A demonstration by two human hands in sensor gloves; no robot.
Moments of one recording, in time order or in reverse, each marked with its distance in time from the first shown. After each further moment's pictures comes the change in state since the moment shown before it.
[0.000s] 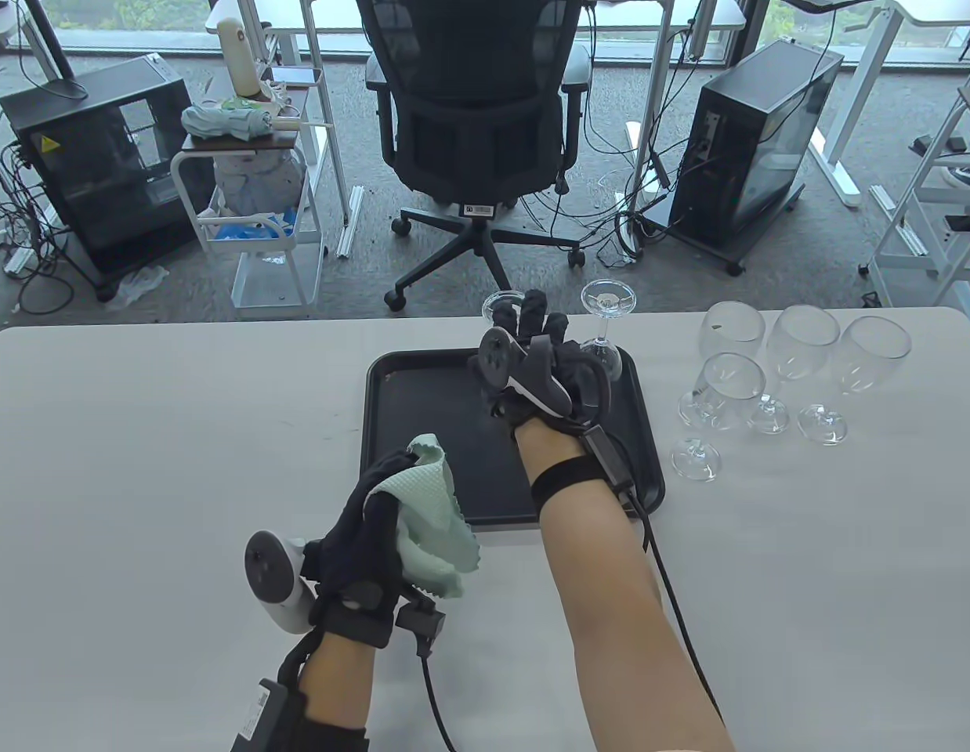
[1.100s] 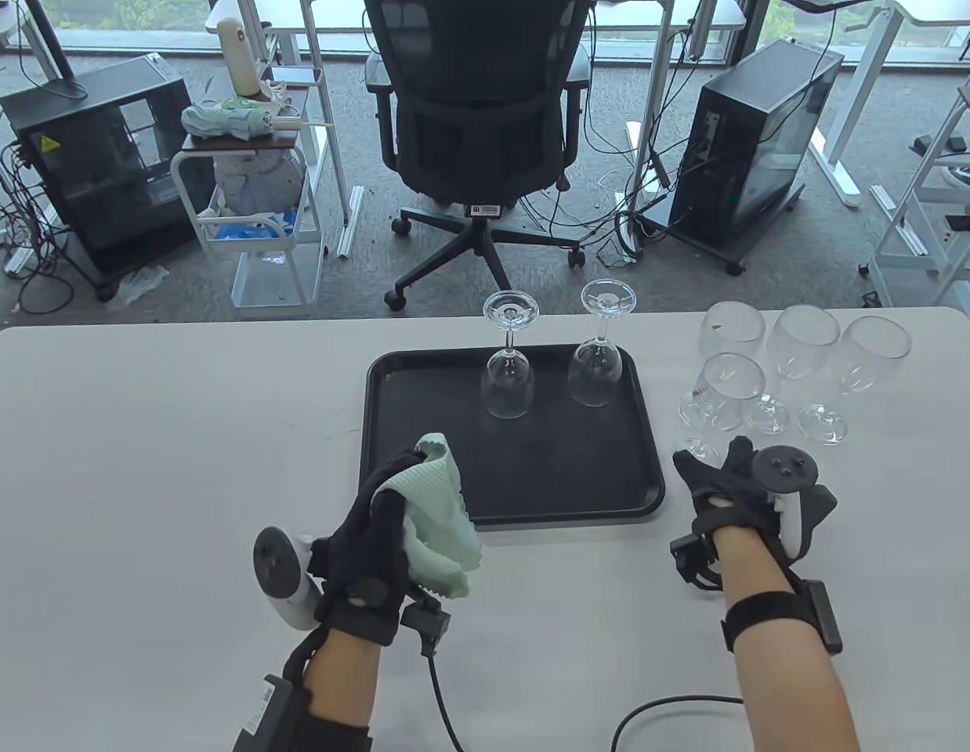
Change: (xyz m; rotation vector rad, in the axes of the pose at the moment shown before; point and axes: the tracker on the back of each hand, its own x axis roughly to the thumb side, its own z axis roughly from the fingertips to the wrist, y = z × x) left_hand -0.006 -0.003 -0.002 -0.011 0.013 0.016; right_hand -0.268 0.085 0.128 0.183 0.748 -0.774
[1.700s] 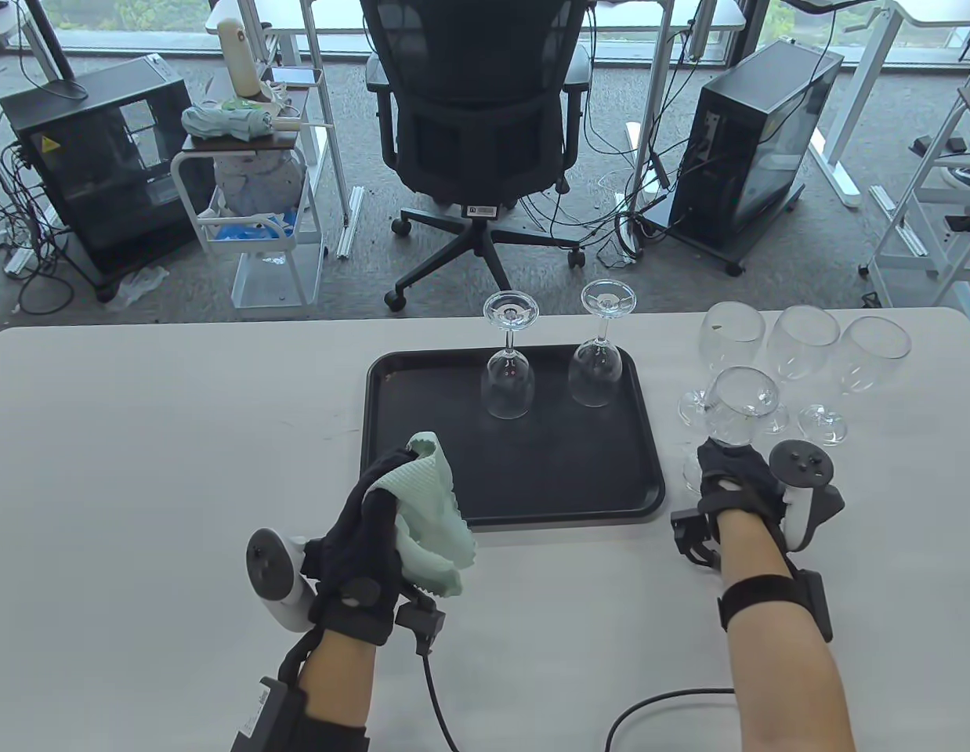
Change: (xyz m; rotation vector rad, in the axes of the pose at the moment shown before) left_hand 0.000 0.004 0.002 0.013 -0.001 0.001; right_hand -0.008 -0.020 -0.007 -0.020 -0.078 -0.149
